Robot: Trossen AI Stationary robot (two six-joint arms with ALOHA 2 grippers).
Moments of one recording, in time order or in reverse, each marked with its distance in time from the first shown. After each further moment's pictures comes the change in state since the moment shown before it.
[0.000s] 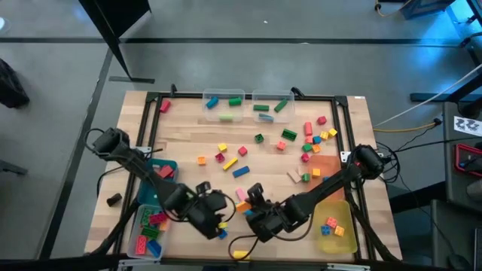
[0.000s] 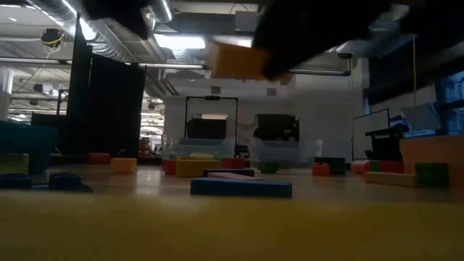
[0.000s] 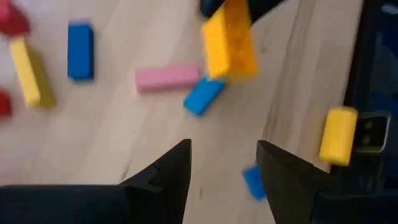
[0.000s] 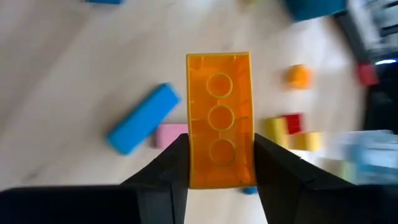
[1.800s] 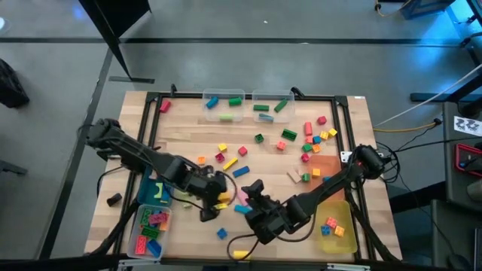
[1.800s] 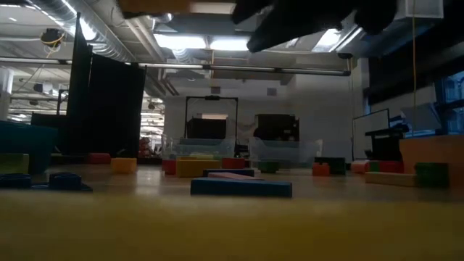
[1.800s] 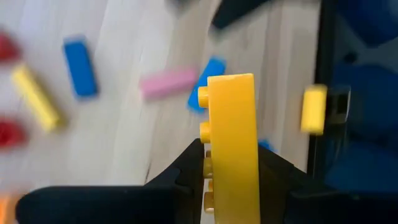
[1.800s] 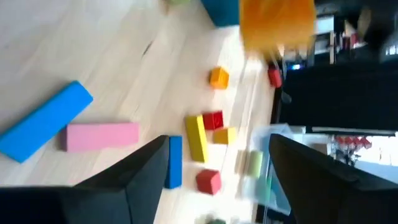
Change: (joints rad) left arm 0.164 -0.145 0.001 -0.105 0.303 0.252; right arm 0.006 -0.009 0.034 0.007 0.261 -0.113
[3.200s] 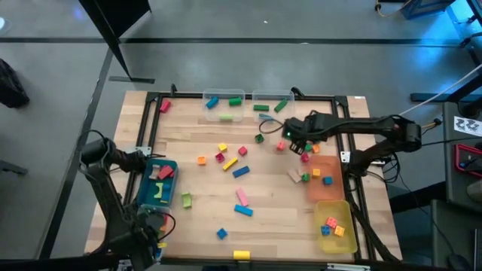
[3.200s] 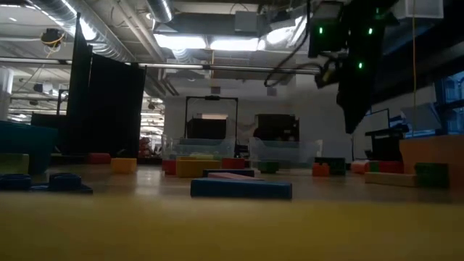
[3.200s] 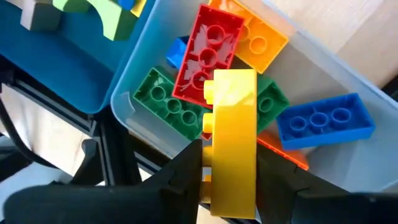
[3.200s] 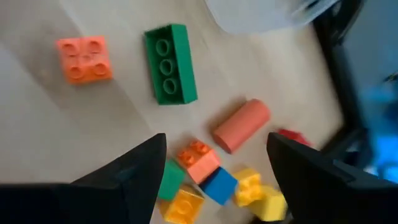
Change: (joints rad) left arm -0.662 0.167 0.000 -0.538 0.176 -1.002; right arm -0.826 -0.545 -0.596 -0.367 -0.430 0.589
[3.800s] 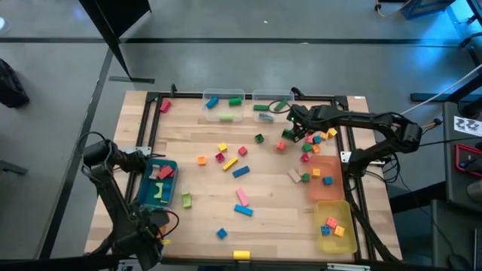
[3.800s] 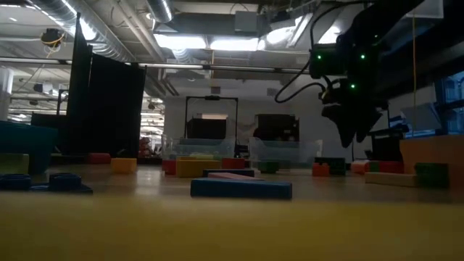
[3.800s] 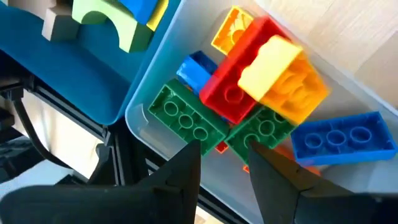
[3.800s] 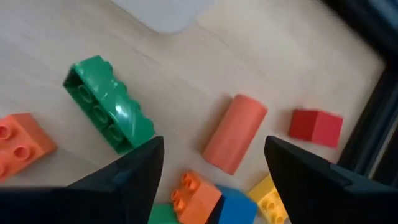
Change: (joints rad) left arm 0.035 0.023 -0.001 -0.037 0.001 0.042; right arm -0.240 0.004 -0.095 0.163 -0.092 0.203
